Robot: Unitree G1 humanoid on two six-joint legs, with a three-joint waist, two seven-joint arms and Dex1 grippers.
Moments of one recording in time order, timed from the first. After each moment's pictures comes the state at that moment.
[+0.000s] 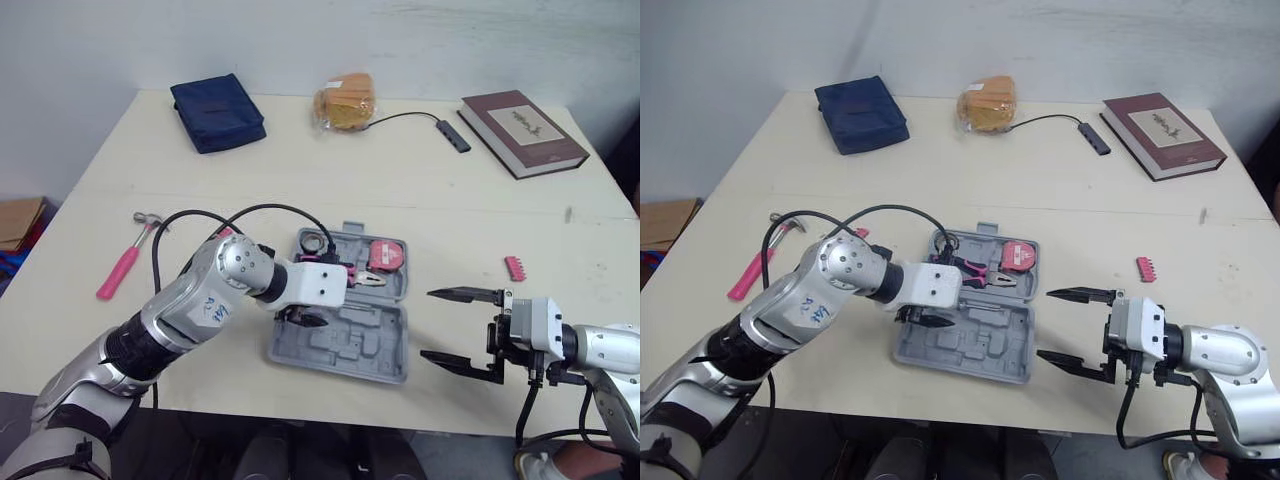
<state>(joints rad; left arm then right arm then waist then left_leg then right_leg) -0.75 0.63 -0.51 -0.36 0.03 0.60 -1.05 0.07 -0.80 -0.18 -0.31 0.50 -0.06 1.21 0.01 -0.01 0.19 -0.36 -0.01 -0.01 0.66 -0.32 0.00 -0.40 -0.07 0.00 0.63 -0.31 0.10</state>
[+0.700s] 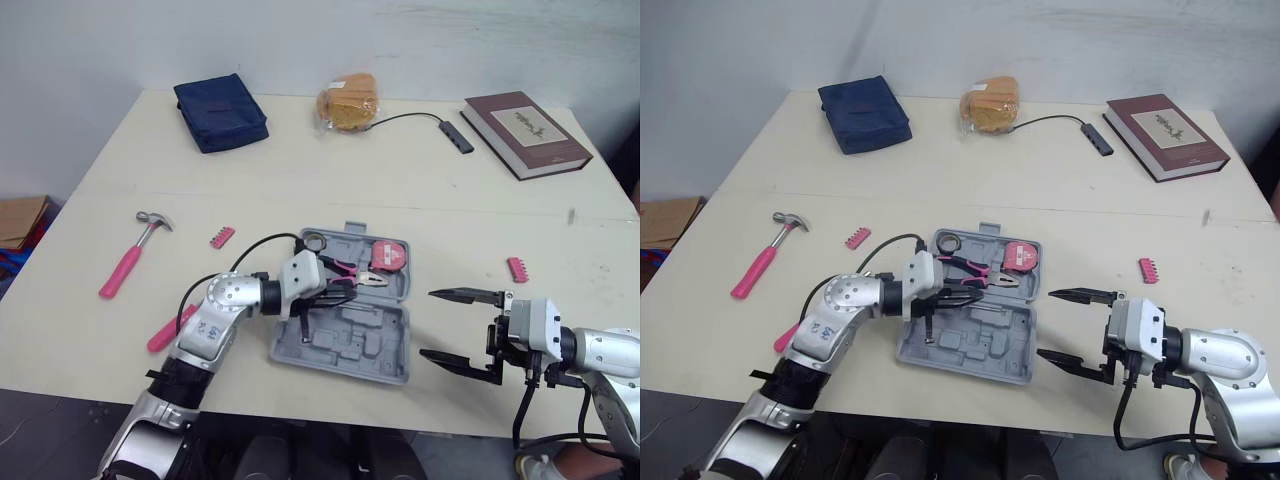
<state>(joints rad) -0.44 0.39 -0.29 0.01 -0.12 0.13 -0.96 0.09 -0.79 -0.18 -0.31 0.48 -0.07 1.17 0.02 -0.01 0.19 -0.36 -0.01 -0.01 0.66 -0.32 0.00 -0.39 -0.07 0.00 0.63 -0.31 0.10</state>
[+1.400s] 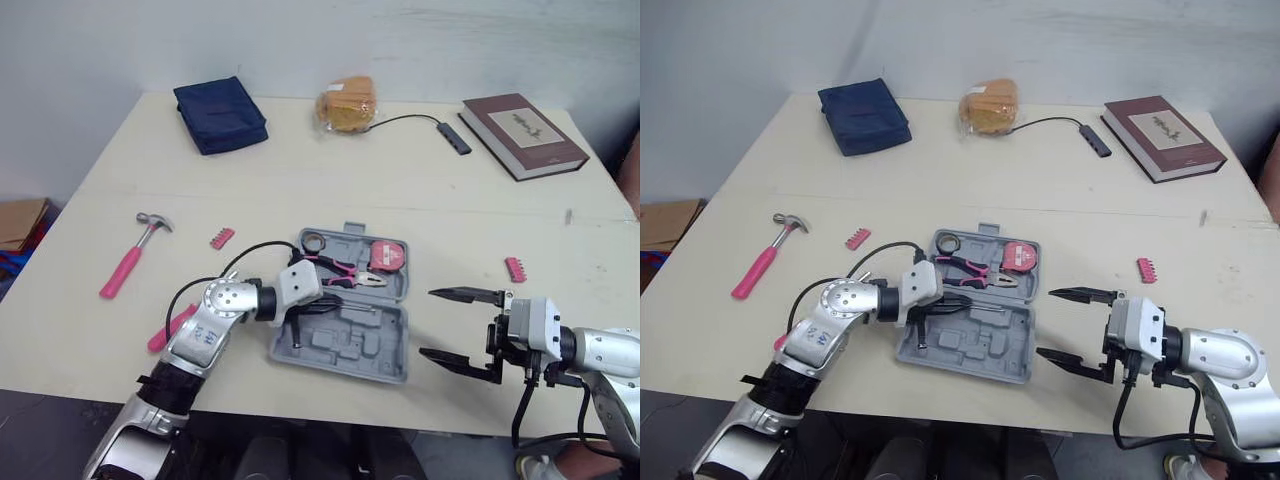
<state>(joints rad) -0.44 0.44 -0.31 -0.04 -0.08 0.33 -0.89 0.09 -0.79 -0.18 -0.31 0.48 -0.07 1.17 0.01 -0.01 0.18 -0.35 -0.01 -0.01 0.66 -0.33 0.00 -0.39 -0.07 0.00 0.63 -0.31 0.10</state>
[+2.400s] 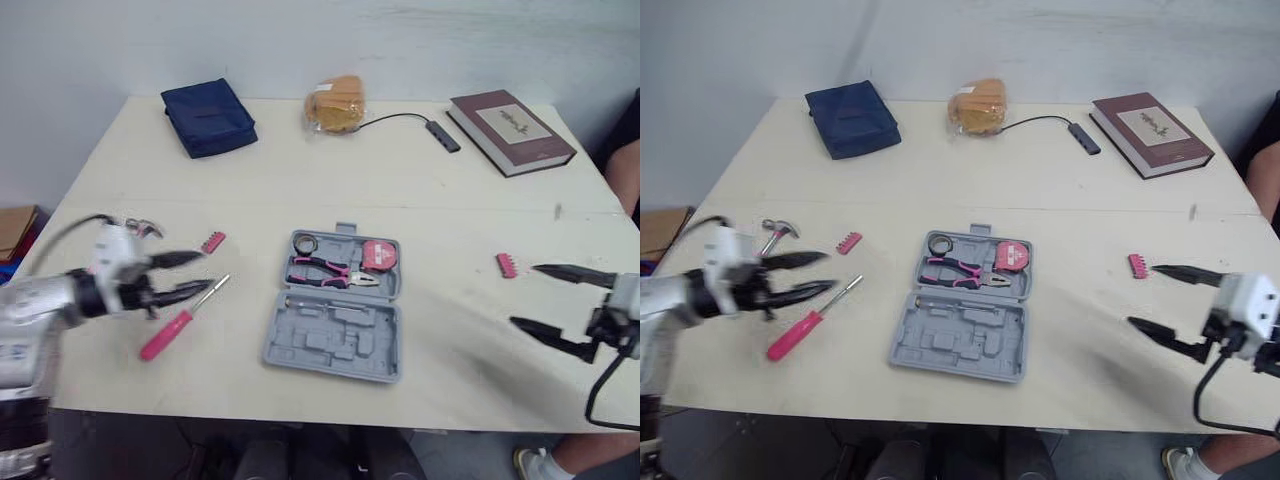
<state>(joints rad) -0.10 0.85 0.49 0.02 -0.44 0.18 -1.08 0.10 -0.94 -0.57 0.18 0.47 -0.24 1.28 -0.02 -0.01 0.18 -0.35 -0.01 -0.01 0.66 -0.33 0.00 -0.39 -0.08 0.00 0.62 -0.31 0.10</state>
